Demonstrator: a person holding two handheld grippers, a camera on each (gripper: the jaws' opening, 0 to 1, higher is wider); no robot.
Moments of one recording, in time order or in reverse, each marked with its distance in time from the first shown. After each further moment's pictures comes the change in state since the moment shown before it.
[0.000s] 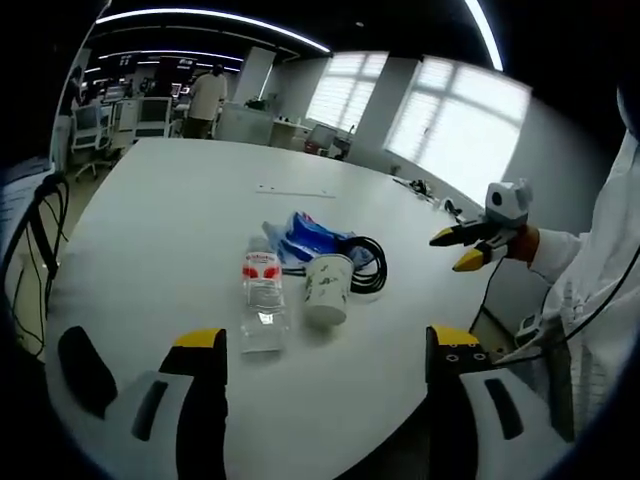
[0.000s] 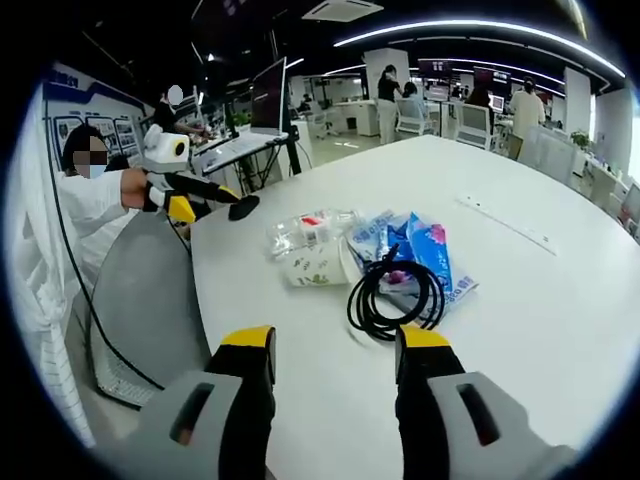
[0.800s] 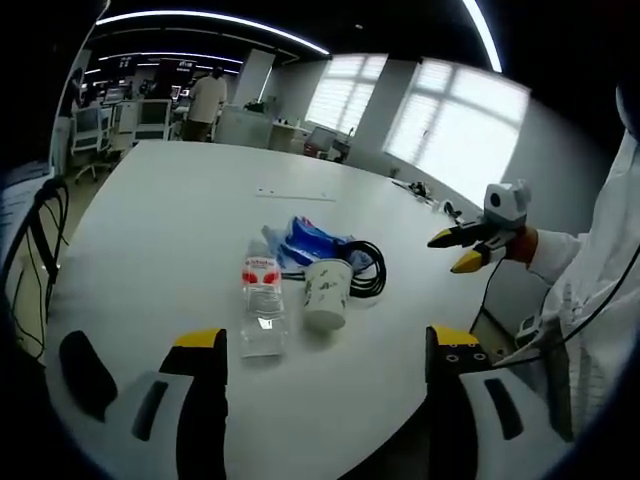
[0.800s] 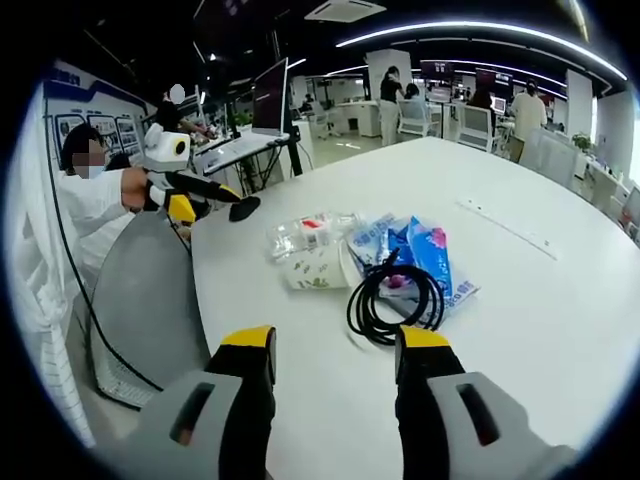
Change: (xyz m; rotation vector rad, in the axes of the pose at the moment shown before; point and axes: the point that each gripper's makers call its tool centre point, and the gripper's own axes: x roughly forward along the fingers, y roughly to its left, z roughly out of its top) left arm -0.001 -0.001 0.006 0.005 -0.010 -0.003; right arm 0.000 -0.001 0.005 -0.010 -0.004 0.002
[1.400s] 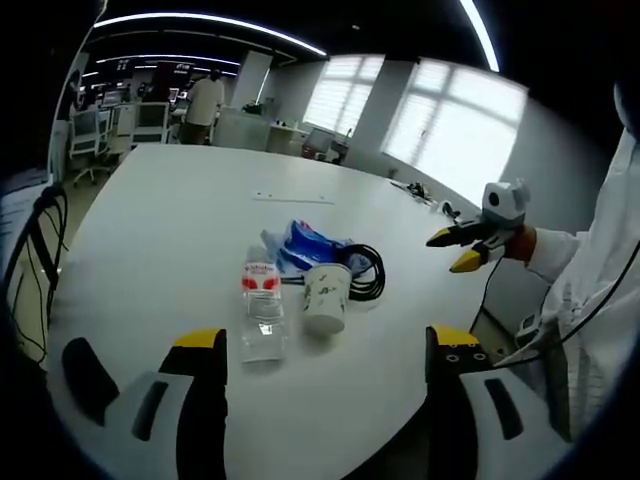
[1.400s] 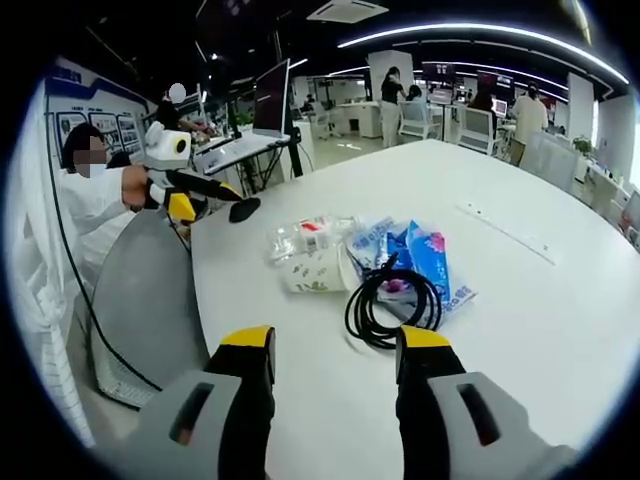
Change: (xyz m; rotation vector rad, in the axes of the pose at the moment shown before) left arm 0.000 0.000 0.006 0.011 -0.005 -0.005; right arm 0.000 -0.003 0.005 -0.013 0.000 -0.001
